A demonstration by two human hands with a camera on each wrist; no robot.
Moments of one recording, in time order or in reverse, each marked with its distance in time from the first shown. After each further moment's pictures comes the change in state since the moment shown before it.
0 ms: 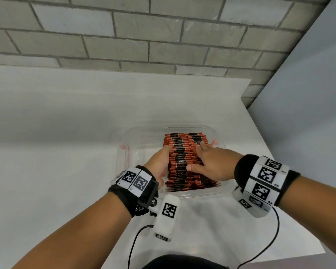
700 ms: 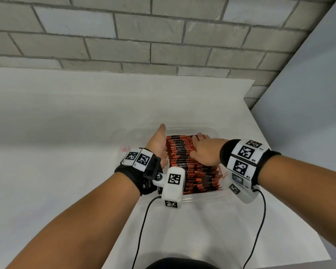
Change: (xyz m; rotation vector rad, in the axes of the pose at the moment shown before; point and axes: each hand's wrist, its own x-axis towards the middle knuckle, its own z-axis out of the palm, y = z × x) left_hand 0.021 0.038 -0.005 -0.232 0.031 0.052; right_hand 0.037 -0.004 -0.025 -0.019 -0.069 0.137
